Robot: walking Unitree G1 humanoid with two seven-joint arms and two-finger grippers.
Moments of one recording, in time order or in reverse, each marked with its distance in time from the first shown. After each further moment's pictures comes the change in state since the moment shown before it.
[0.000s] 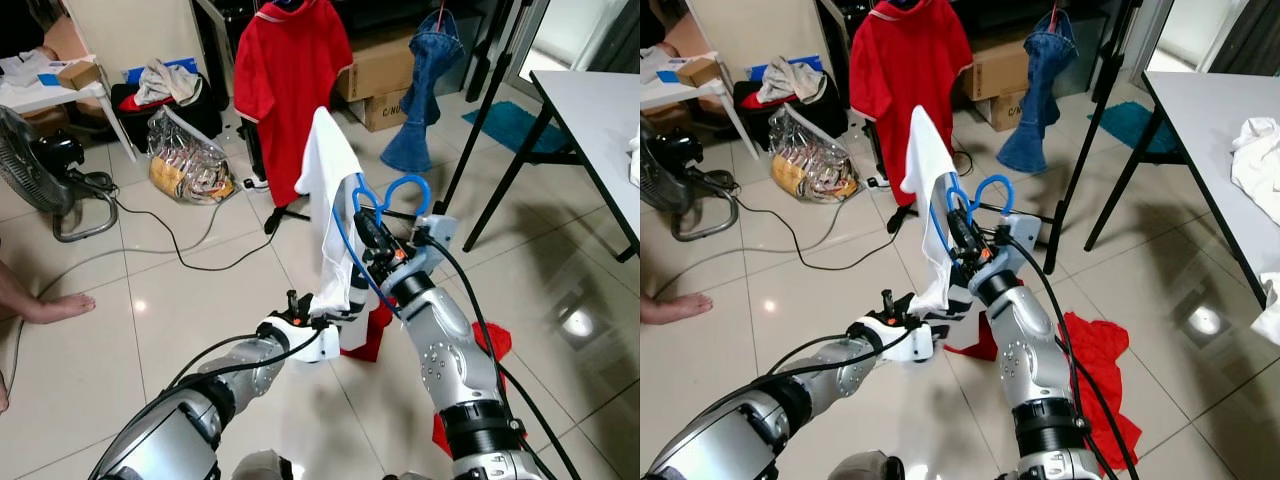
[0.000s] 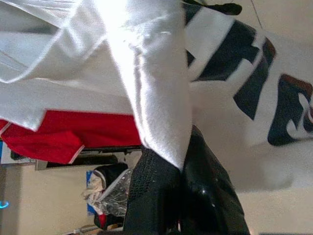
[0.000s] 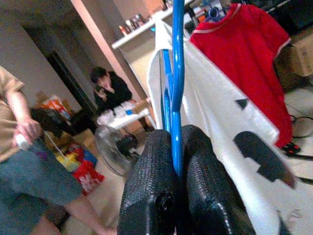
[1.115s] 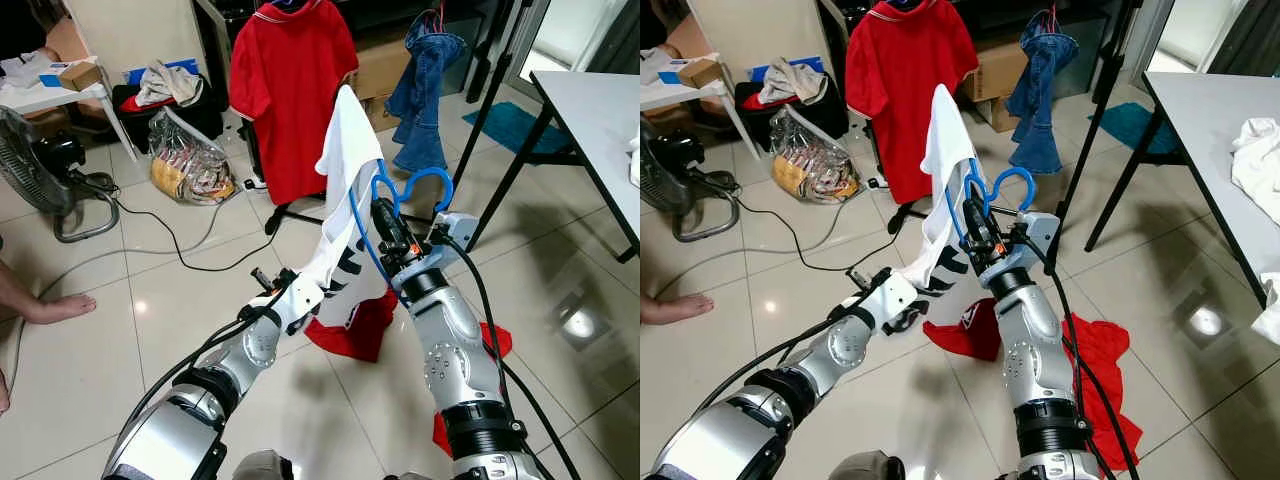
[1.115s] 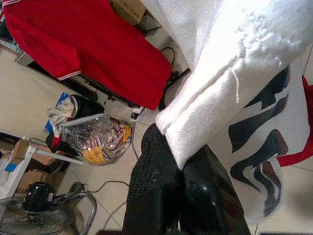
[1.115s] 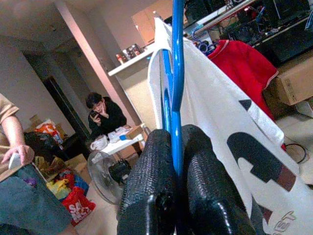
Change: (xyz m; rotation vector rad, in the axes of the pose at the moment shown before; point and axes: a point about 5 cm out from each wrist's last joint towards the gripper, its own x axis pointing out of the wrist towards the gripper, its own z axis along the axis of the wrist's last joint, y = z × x) left arm 0.003 0.026 -0.016 -0.557 0.158 0.196; right arm -0.005 -0.005 0.013 0.002 -0.151 -0.009
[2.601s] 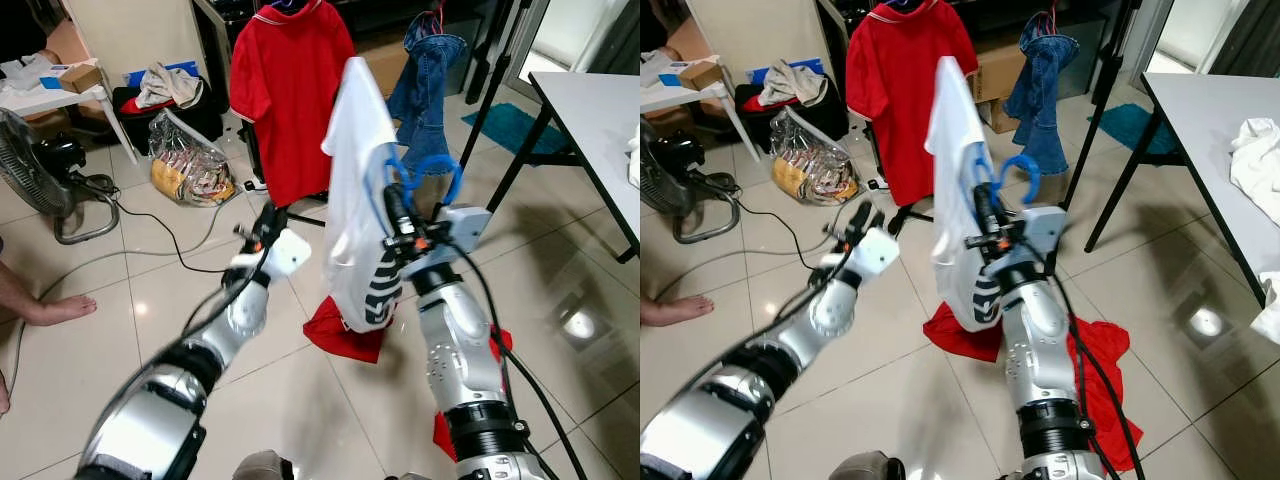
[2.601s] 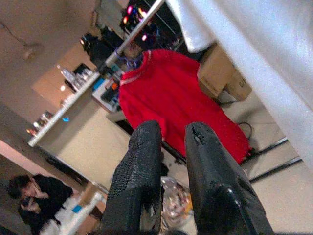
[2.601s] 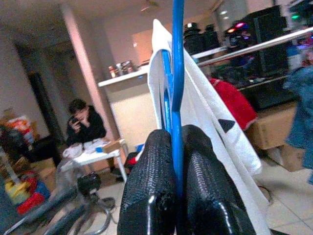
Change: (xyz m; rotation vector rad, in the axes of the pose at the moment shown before) left arm 0.005 0.065 0.037 0.027 -0.316 0.350; right arm 0.001 0.007 0.013 -0.234 -0.087 0.027
